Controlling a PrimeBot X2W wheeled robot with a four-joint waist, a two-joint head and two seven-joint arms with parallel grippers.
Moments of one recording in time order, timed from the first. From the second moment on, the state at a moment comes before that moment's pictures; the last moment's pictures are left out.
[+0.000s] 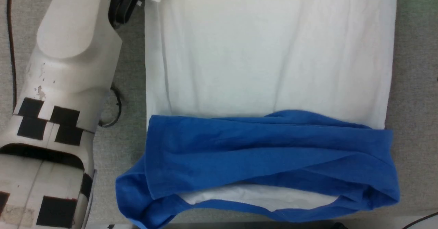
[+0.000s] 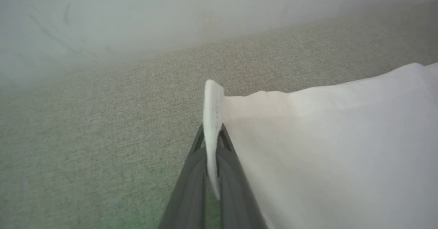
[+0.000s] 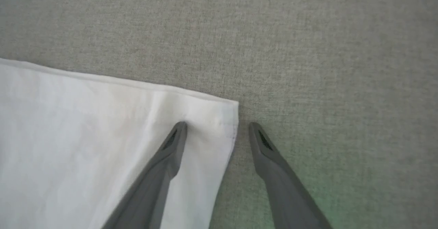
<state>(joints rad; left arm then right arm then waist) -1.28 0.19 -0.41 0.79 -0.32 -0.06 0.18 -1.34 -0.36 0.38 0.92 0.70 0.13 0.61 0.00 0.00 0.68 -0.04</state>
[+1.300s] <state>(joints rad) -0.96 0.22 -0.33 0.79 -0.48 -0.08 -0.20 -1.03 -0.48 0.64 0.74 0.77 0.13 -0.05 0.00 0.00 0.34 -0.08</state>
